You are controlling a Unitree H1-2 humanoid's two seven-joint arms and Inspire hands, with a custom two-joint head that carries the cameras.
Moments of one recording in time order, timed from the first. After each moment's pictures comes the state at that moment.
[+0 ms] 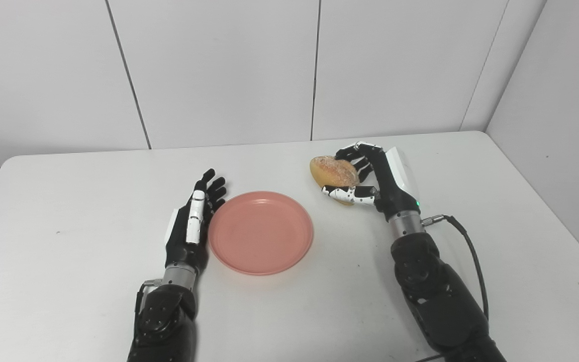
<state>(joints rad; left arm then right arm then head) -0.37 -0.04 0.01 0.38 -0.12 -0.10 -0.08 -0.44 -0.19 0.17 0.21 -0.44 -0.04 -0.22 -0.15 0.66</state>
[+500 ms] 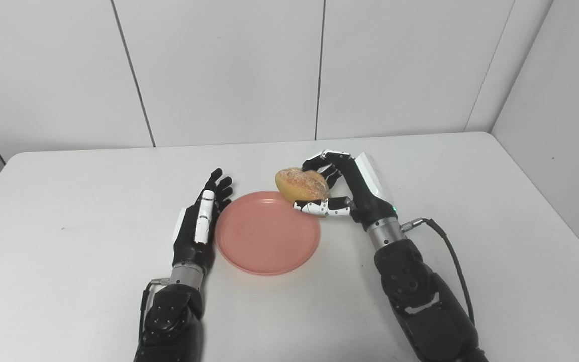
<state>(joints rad) -0.36 -0.05 -0.01 0.36 -0.08 -0.10 -0.05 -0.42 -0.14 0.24 0.14 -0.46 -0.05 -0.10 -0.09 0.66</state>
